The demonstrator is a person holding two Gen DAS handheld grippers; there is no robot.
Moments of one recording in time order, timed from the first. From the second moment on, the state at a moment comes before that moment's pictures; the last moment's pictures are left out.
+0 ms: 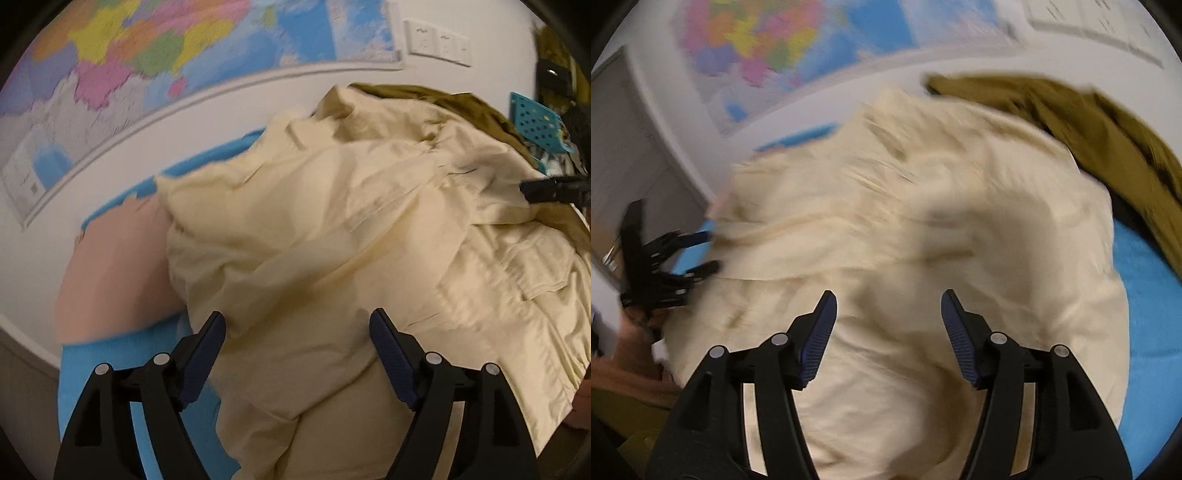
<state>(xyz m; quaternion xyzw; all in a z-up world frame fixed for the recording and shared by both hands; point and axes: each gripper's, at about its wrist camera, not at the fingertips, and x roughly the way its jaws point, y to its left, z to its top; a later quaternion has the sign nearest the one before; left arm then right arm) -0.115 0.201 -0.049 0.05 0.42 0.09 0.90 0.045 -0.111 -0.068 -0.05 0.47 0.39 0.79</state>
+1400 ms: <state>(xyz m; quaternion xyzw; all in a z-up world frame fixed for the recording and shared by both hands) -0.206 0.216 -0.088 -0.25 0.39 -0.11 0.88 -0.036 -0.231 -0.093 0.11 0.46 0.49 0.73</state>
